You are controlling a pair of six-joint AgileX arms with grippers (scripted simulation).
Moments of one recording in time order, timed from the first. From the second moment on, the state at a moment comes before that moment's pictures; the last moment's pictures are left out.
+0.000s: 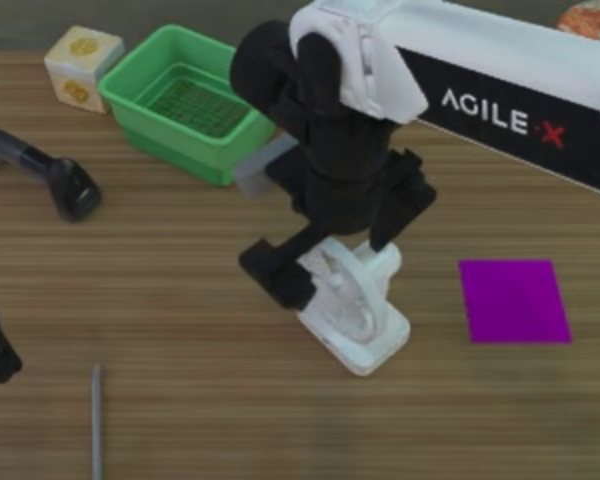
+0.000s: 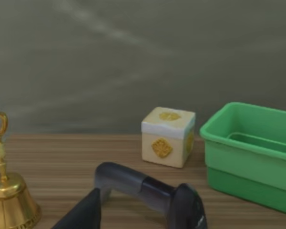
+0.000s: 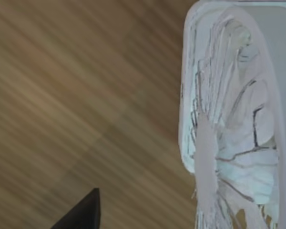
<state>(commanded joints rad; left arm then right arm) 0.00 0.00 0.00 0.00 0.00 0.00 0.75 2.23 1.97 -1.32 0.00 0.04</state>
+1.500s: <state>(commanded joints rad) 0.00 0.00 0.00 0.00 0.00 0.00 0.75 2.23 1.99 -1.33 0.00 0.04</state>
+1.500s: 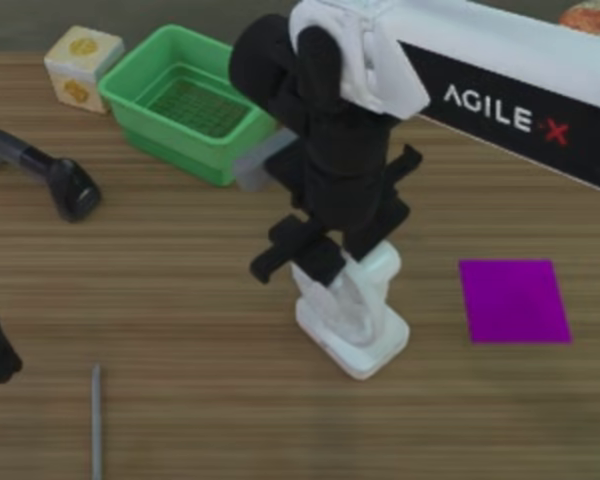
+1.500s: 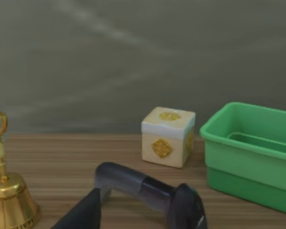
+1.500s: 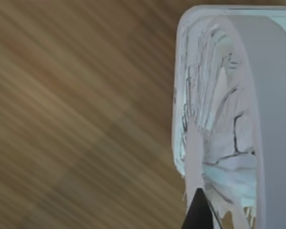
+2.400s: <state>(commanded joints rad) 0.00 0.00 0.00 0.00 0.00 0.00 0.73 2.23 2.19 -1.53 0.00 -0.03</state>
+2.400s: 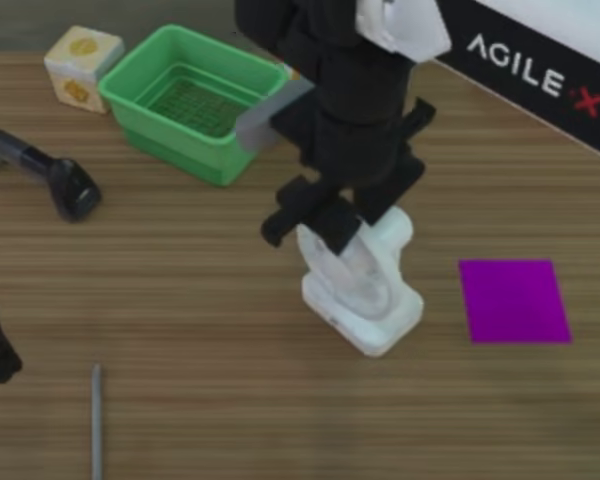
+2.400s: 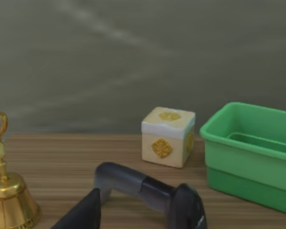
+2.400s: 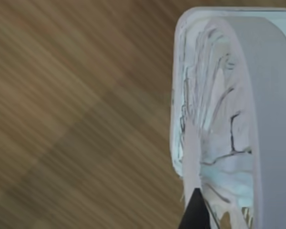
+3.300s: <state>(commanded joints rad) 0.00 0.00 0.00 0.00 0.00 0.00 0.37 1.91 1.78 -1.42 -0.01 -1.15</state>
